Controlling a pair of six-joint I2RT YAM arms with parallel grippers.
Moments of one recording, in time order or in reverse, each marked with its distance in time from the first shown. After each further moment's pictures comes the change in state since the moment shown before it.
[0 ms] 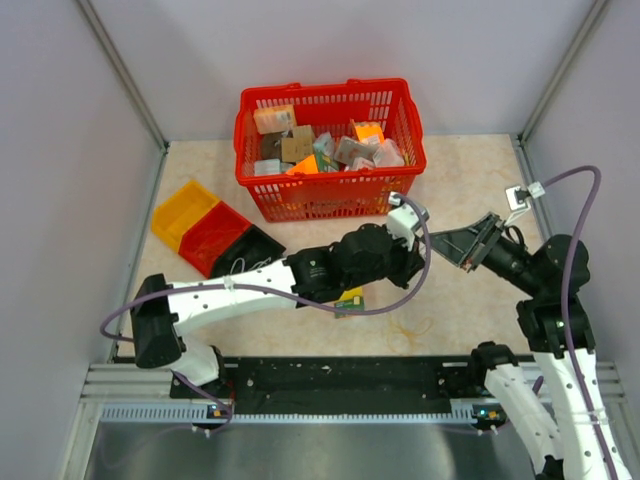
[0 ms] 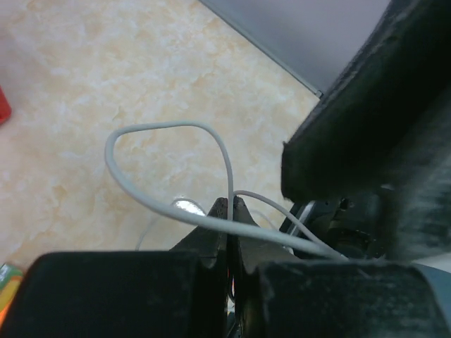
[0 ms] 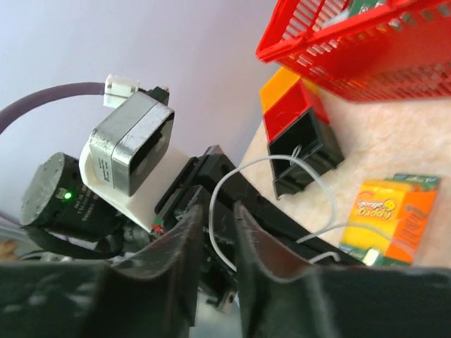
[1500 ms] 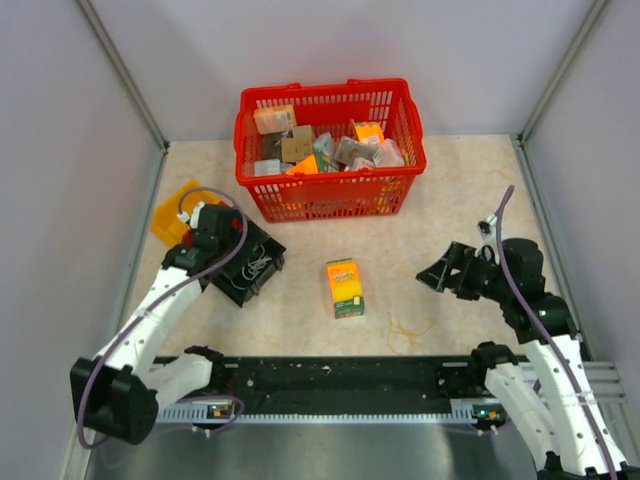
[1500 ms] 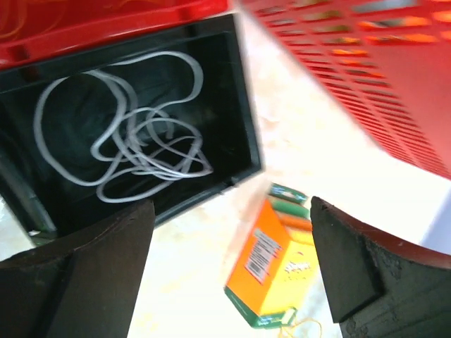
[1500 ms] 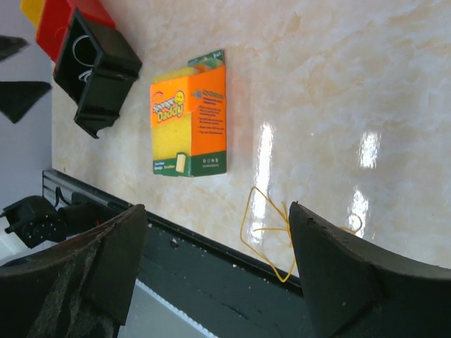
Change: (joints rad) left arm 0.941 -0.454 -0.509 -0.516 0.002 -0.673; right arm 0.005 0.026 -0.117 -0.529 0.306 -0.478
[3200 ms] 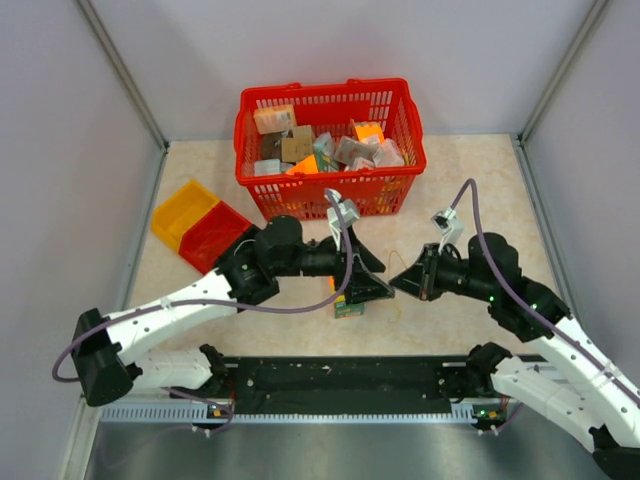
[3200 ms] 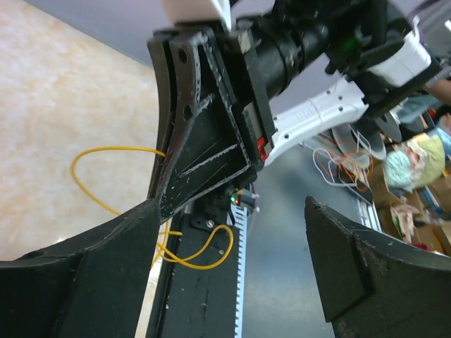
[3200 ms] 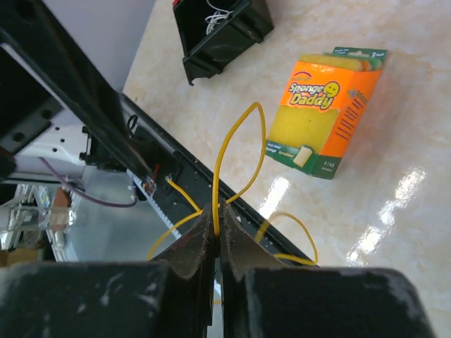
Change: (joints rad) left arm -0.675 0.059 0.111 0.774 0.682 0.526; right arm 0.499 0.097 0.069 0.208 0.114 0.122
